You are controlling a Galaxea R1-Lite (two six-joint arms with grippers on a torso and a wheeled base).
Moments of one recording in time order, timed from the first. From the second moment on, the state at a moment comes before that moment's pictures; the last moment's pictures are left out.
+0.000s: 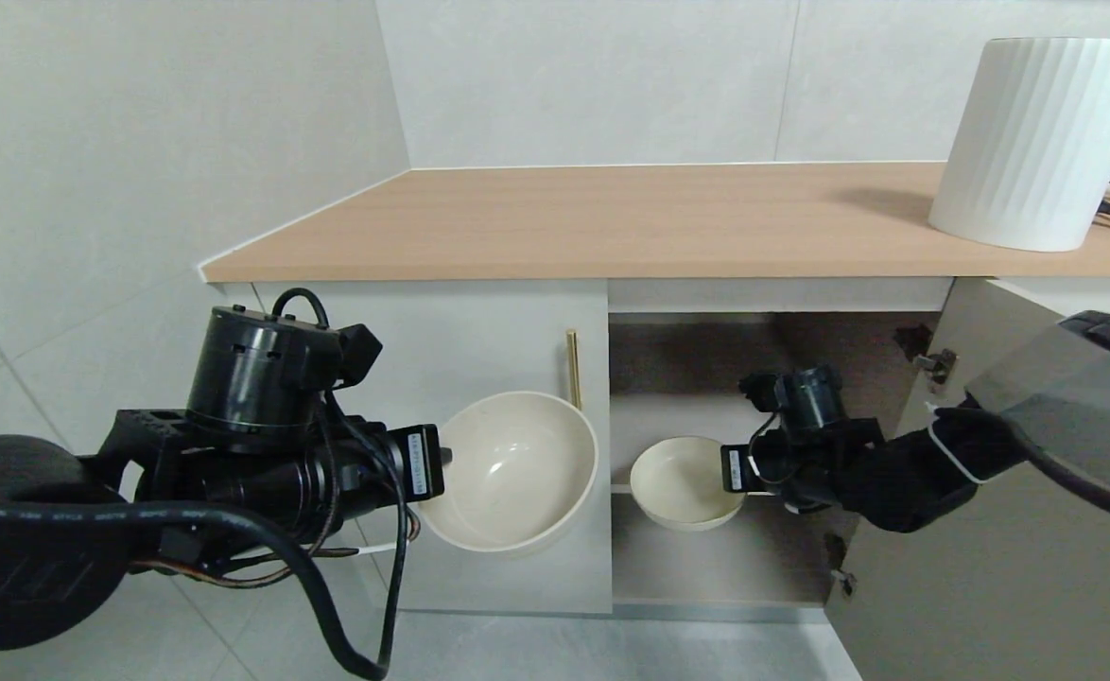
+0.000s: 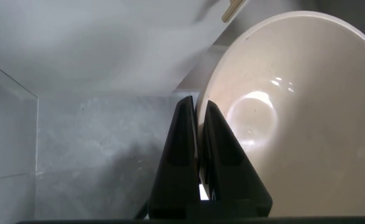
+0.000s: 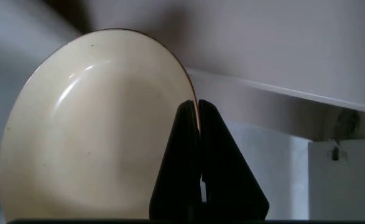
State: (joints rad) left arm -0.48 1.61 -0.81 -0.21 0.08 -0.46; right arm 0.42 2.22 -1.10 -0.49 -0.08 0.25
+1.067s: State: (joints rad) left arm -0.48 1.63 -0.80 -0.21 0.08 -0.46; right arm 0.29 2.61 -1.56 -0.48 -0.41 0.31
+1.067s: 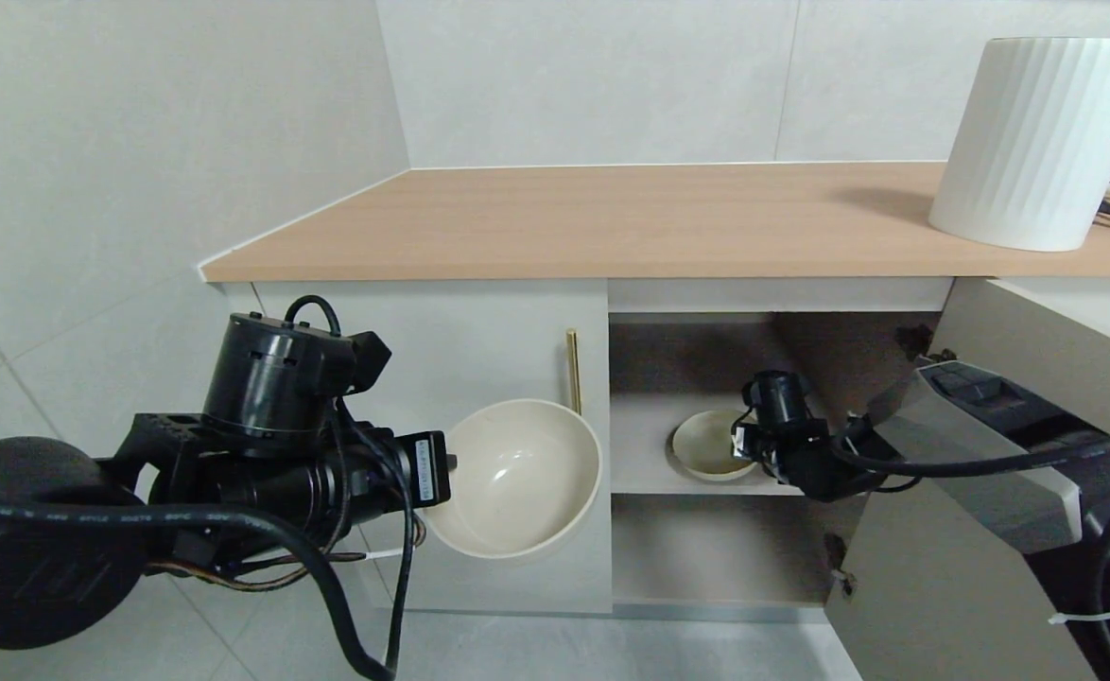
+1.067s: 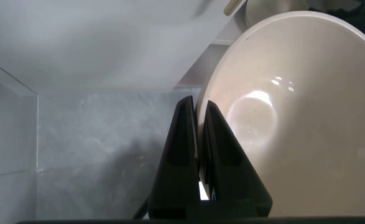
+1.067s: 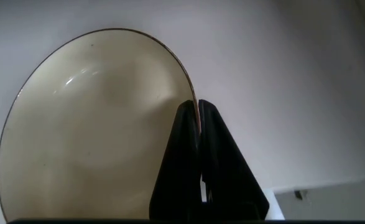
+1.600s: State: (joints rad) left arm -0.49 1.63 -0.80 -0.21 0.08 -0.46; right arm 0.28 2.71 -1.70 -0.48 -0.45 0.31
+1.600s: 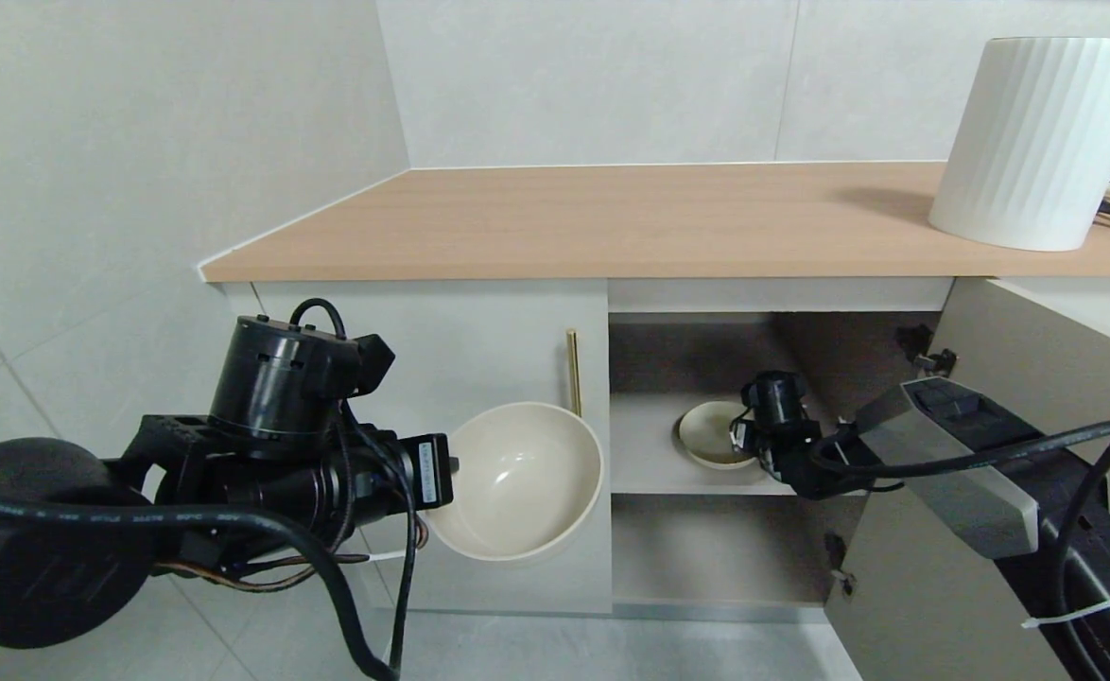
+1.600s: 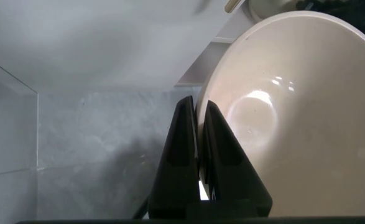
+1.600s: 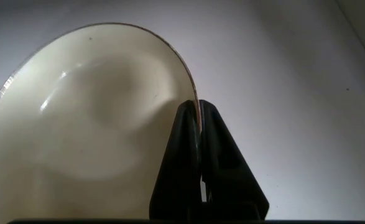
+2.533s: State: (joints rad) left arm -0.49 1.65 -0.81 -0.21 0.08 -0.46; right arm 0.29 2.59 -1.54 -0.48 -0.43 0.33
